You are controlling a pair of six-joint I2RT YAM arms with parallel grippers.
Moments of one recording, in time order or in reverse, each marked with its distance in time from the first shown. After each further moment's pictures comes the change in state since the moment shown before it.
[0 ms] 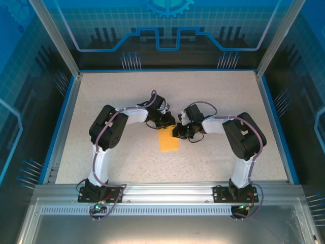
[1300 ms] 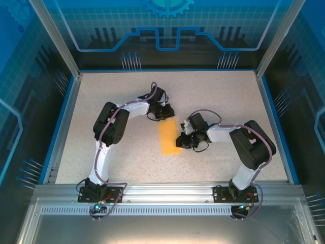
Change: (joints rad) left arm 0.037 0.098 0.198 -0.098 -0.096 0.071; right arm 0.030 -0.149 -0.183 -0.023 -0.014 -0.018
